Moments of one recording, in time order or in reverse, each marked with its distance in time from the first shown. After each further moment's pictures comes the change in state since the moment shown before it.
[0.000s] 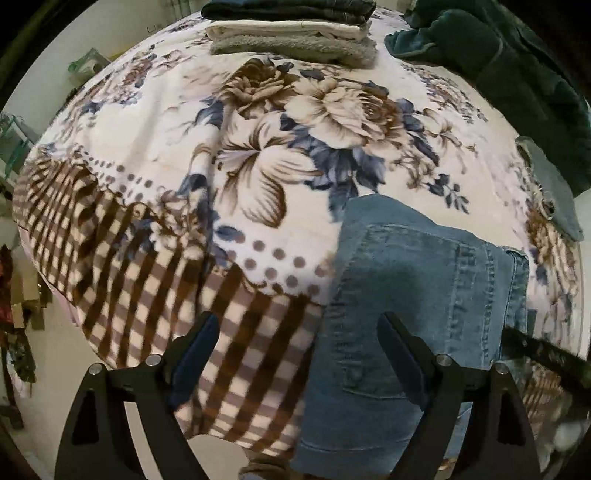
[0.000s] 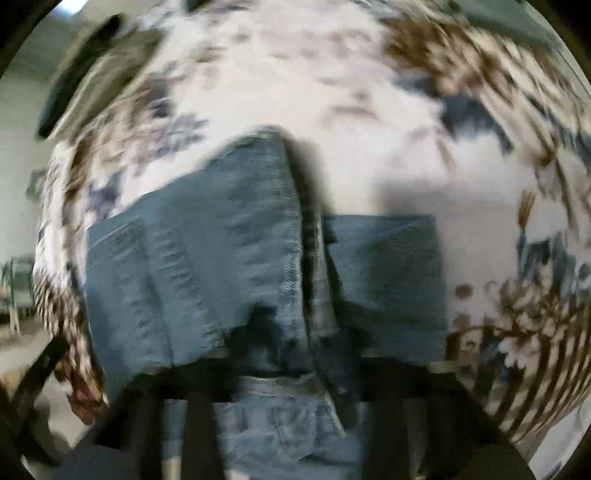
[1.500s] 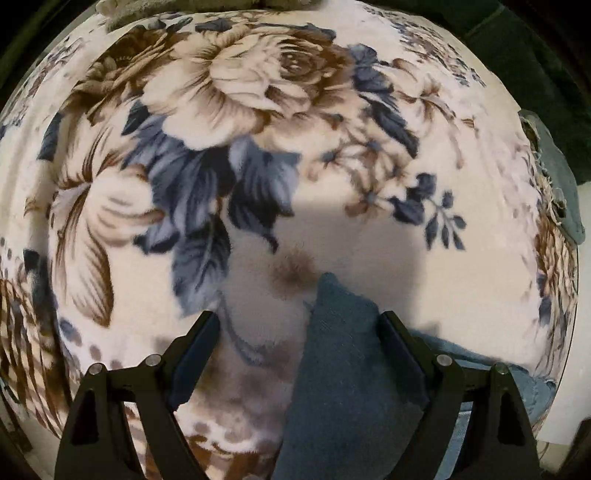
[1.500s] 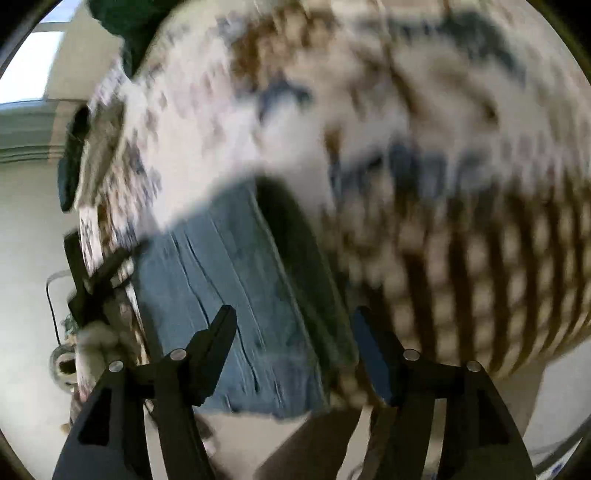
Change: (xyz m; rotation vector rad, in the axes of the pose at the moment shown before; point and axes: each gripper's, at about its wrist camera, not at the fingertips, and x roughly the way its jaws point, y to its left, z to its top) left arm 0.110 -0.085 0.082 0.063 0.166 -0.092; right arm -0.035 -0.150 -0.052 0.349 0.208 0.233
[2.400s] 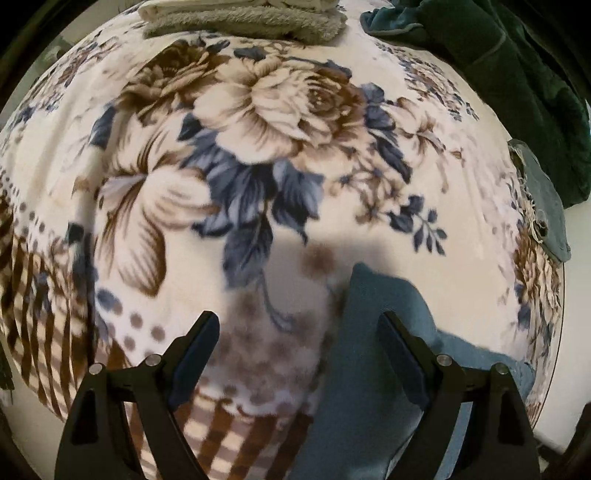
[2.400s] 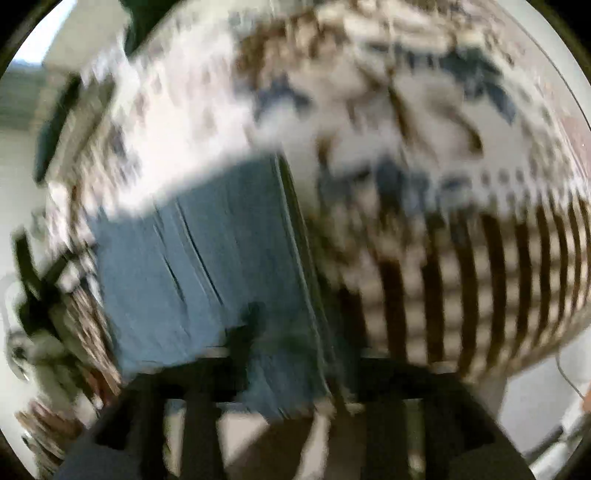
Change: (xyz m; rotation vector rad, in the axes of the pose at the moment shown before) left arm -0.041 0.019 -0.017 -0.059 -0.088 -0.021; right arm -0.033 0.028 0.027 -0.108 -0.205 -0.100
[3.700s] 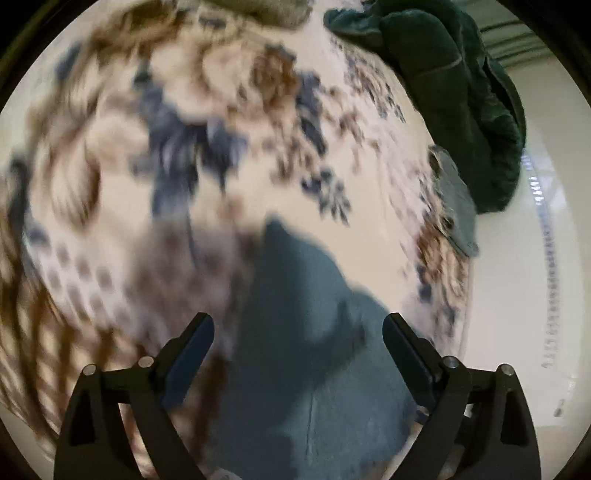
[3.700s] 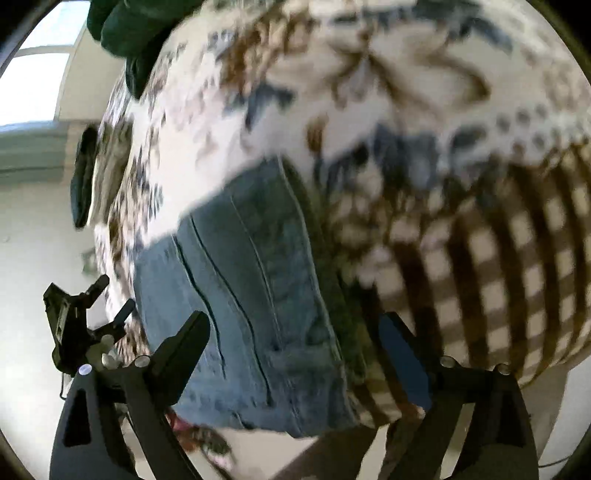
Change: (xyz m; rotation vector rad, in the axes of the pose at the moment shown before) left arm -0.007 0.010 -0.040 -0.098 0.117 -0.432; right arm 0.048 -0.040 -0.034 0.123 0.115 0.242
